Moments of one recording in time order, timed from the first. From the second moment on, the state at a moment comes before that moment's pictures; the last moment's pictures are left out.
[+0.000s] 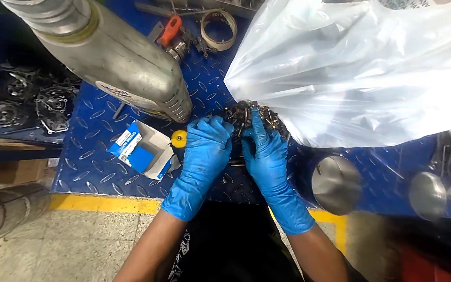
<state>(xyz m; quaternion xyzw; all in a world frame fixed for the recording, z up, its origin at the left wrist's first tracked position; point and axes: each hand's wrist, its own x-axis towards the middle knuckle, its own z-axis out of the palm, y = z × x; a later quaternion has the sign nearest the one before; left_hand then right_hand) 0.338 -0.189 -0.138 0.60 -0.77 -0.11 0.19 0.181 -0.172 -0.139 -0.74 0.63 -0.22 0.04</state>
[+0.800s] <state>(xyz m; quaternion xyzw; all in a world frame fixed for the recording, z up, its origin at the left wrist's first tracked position) 0.320 -0.195 -0.109 0.54 -0.84 -0.07 0.00 0.136 -0.073 -0.107 -0.69 0.66 -0.29 0.02</state>
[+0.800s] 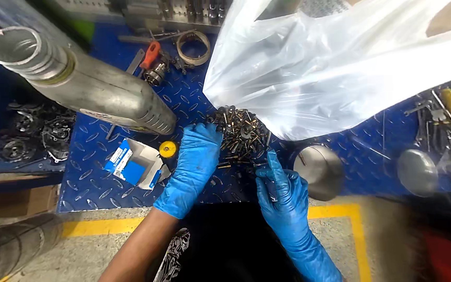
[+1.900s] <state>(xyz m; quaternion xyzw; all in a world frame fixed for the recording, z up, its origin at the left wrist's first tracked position) 0.313 -0.103 -0.040 0.31 -0.71 -0.32 0.55 0.144 -0.055 -0.016 -0.58 0.46 -0.60 0.28</state>
